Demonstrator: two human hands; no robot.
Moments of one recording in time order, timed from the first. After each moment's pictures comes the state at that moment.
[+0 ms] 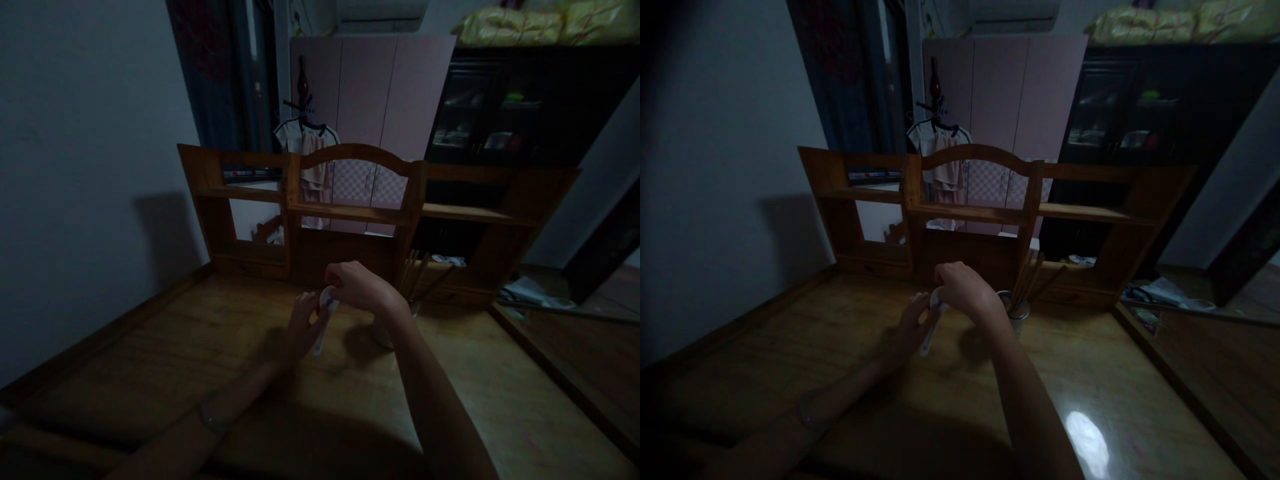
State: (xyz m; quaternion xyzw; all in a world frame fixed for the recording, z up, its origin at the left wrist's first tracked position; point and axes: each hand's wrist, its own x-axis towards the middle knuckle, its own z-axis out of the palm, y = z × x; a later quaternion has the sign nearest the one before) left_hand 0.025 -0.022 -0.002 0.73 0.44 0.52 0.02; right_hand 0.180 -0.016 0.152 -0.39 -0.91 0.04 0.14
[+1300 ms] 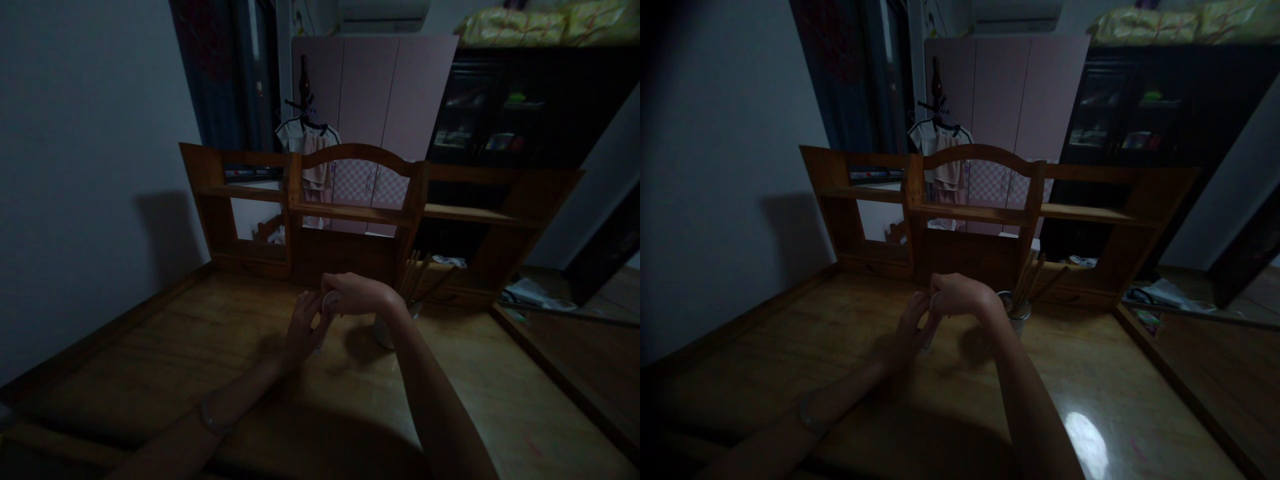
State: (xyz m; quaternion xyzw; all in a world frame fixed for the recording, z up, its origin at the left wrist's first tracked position) left_hand 0.025 -0.033 0.005 0.76 0.39 0.52 -0.03; right_hand 0.176 -0.015 0.152 -0.36 -0.92 0.17 0.06
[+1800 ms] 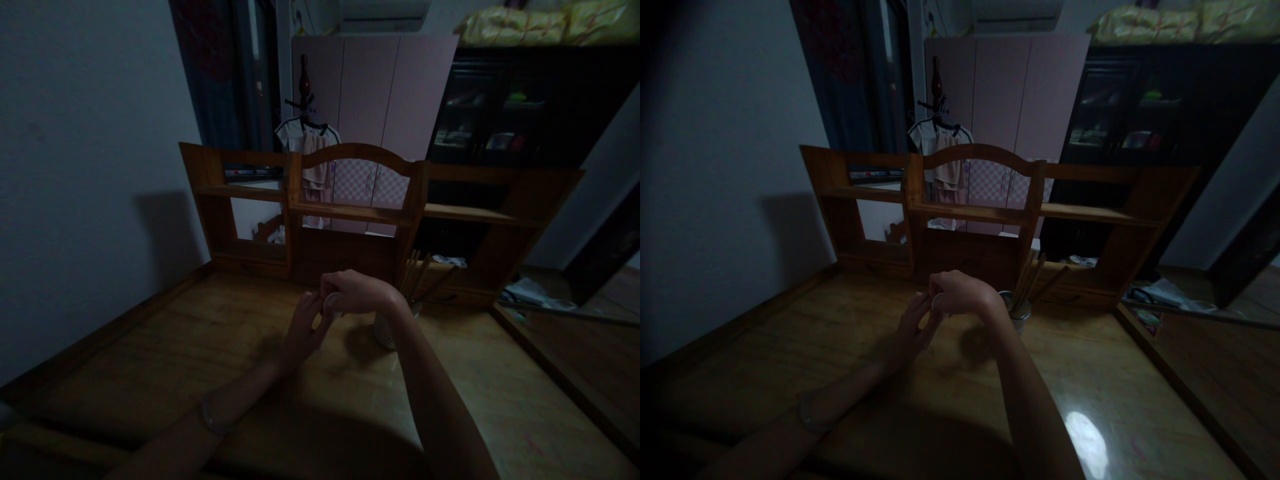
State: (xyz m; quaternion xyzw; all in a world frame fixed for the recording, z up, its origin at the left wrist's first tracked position) left_hand 0.027 -0.030 0.000 0.76 0.36 0.54 -0.03; right_hand 0.177 -0.014 0.153 -0.35 -0.91 0.19 0.06
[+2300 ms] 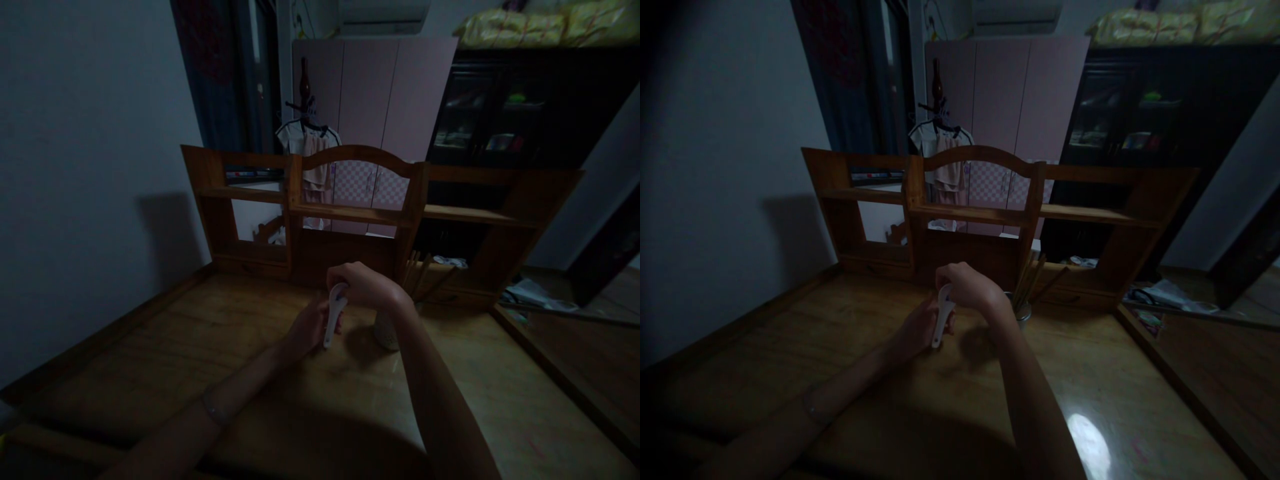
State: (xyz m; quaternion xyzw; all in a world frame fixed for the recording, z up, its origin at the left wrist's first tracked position) left_hand 0.033 -0.014 -0.002 0.49 0.28 0.50 0.66; right_hand 0.187 -0.004 0.152 -0.31 -0.93 0.12 0.16
